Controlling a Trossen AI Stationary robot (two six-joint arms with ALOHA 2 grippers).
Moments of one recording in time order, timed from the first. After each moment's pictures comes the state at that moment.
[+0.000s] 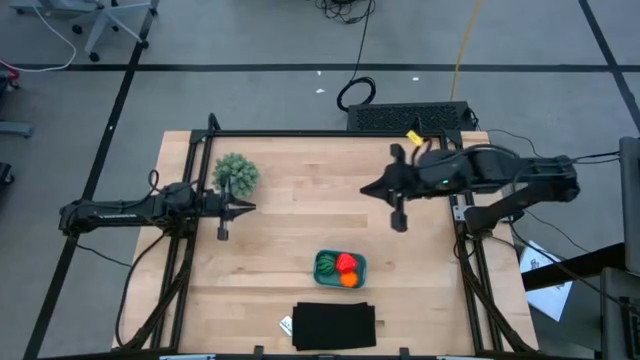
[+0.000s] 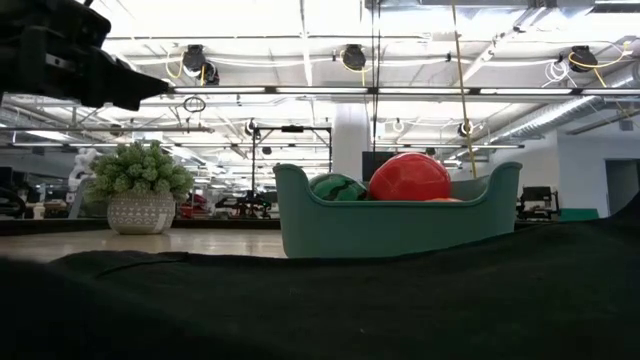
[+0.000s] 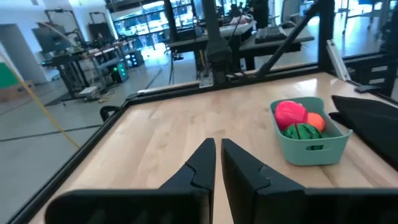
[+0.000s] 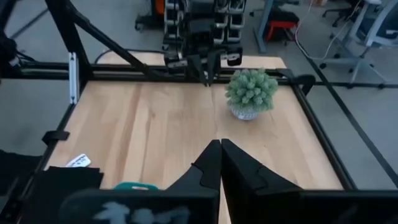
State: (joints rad) left arm 0.10 0.25 0.09 0.09 0.08 0.20; right arm 0.14 1.25 1.50 -0.72 0.18 0.04
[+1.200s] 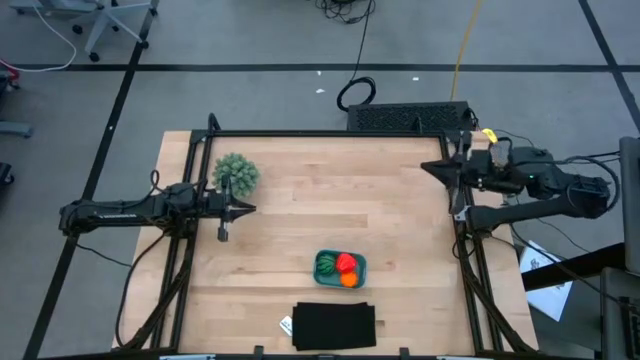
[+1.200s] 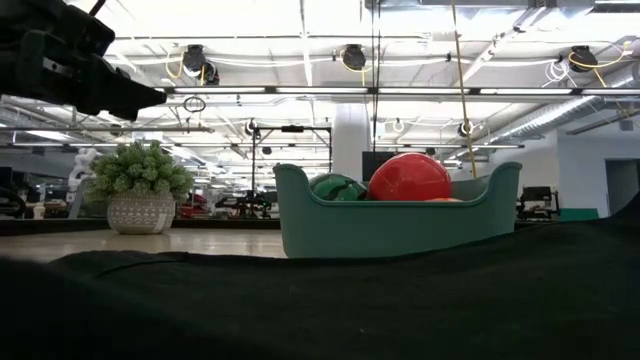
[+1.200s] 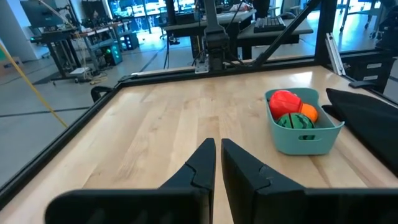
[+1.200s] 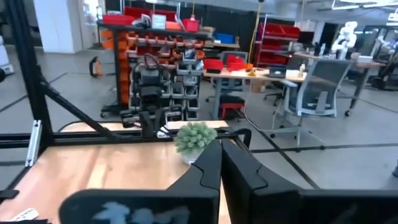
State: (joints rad) left arm 0.10 0.25 0.09 0.03 0.09 0.14; right arm 0.05 0.55 0.90 -0.40 0.26 -0.06
